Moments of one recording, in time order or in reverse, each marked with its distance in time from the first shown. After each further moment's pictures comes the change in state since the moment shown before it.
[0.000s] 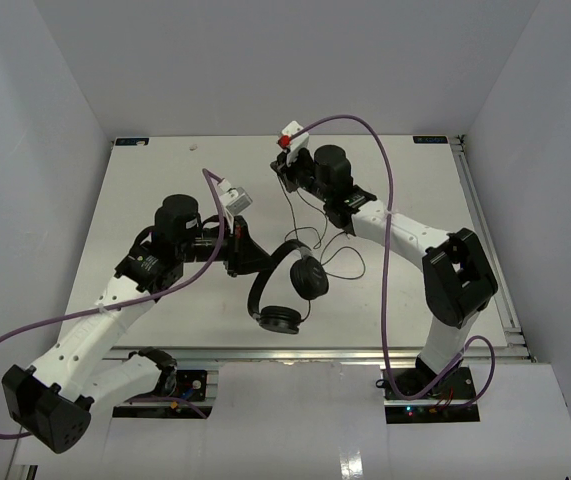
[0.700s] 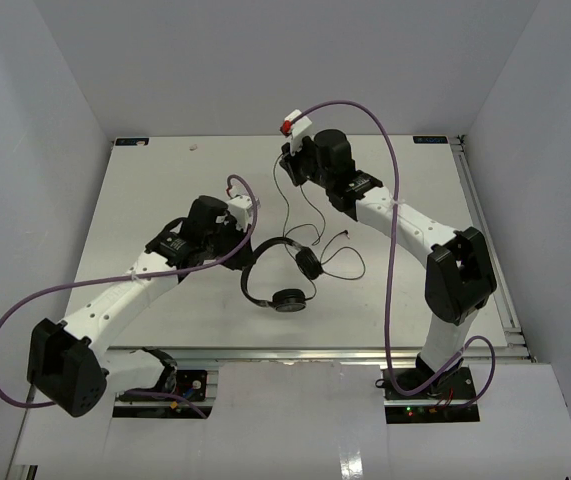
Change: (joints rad) left arm -0.014 0.215 0.008 -0.207 -0.563 0.165; right arm -0.031 0.022 0.168 -0.311 0.029 0.012
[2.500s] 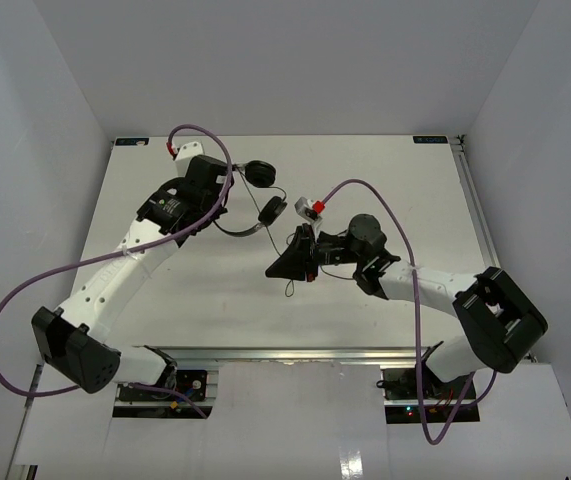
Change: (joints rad) left arm 0.014 0.142 0.429 -0.302 -0.817 -0.454; right arm 0.116 -0.350 -0.808 0.824 -0.815 0.688
